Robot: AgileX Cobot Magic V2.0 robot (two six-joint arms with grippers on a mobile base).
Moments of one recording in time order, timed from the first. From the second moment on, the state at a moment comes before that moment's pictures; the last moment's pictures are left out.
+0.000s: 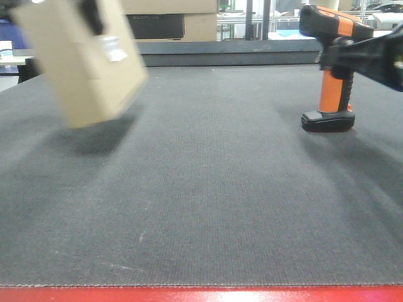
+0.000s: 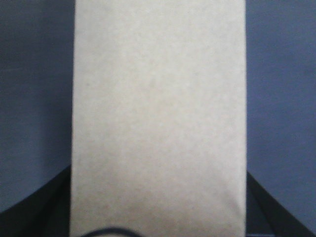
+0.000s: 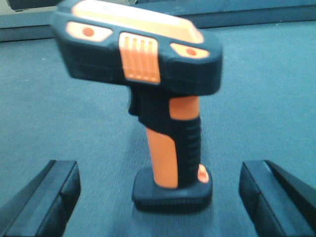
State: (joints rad) left arm -0.13 1.80 -1.74 -0.13 1.10 -0.14; right arm 0.15 1.52 -0.51 0.28 -0.75 -0.05
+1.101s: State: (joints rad) left arm 0.00 1.80 -1.62 0.06 1.00 -0.08; right arm 0.15 1.32 -0.41 0.26 -0.68 -0.05
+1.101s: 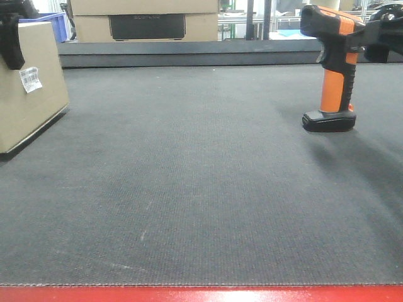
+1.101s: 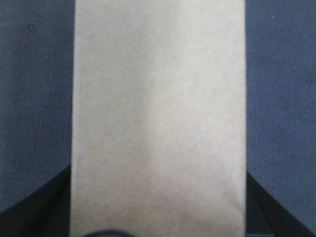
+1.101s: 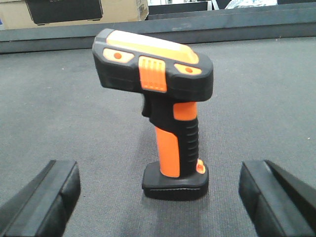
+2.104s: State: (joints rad) left arm 0.00 1.41 -1.55 0.08 0.93 -0.13; right arm 0.15 1.15 -0.41 0.26 -0.58 -0.05
